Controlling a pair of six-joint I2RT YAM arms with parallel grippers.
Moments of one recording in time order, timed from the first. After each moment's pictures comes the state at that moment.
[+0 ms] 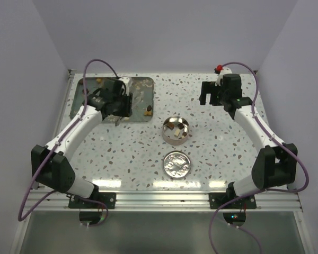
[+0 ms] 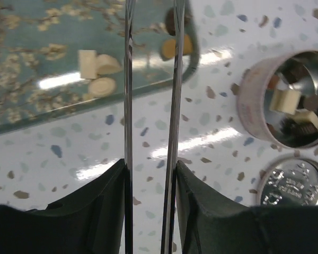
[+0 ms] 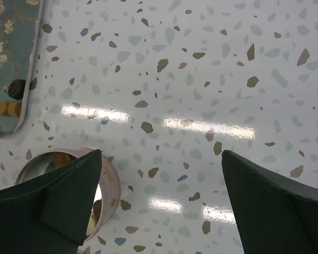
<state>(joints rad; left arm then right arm) -0.43 1.47 1.32 -0.70 0.00 -0.21 0.16 1.49 1.22 -0.33 -0.04 0.13</state>
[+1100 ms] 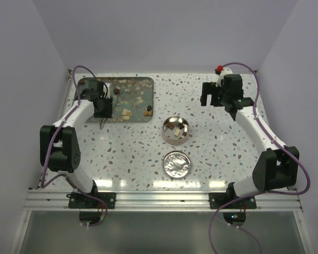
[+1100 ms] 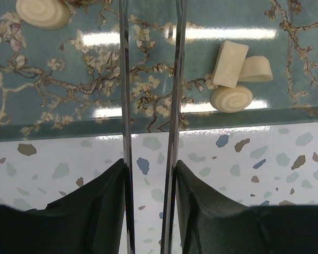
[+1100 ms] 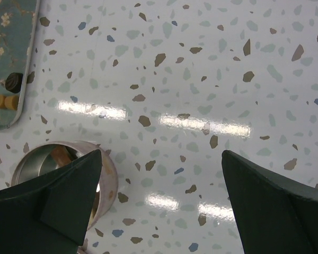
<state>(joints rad) -0.07 1.68 1.23 -0.57 -0.01 -0.07 0.16 1.47 1.22 -0.37 -0.04 0.11</state>
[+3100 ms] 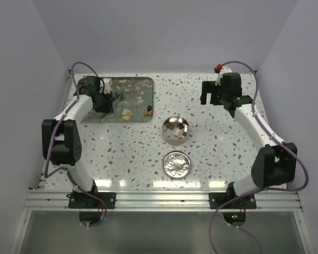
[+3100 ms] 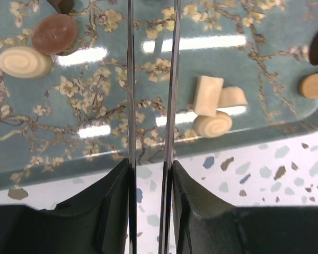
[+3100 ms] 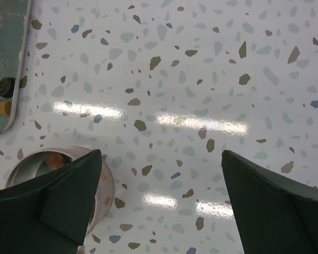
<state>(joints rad) -0.03 1.81 1.35 -0.53 0.14 -0.01 0.16 1.51 1.25 -0.37 -0.02 0.11</state>
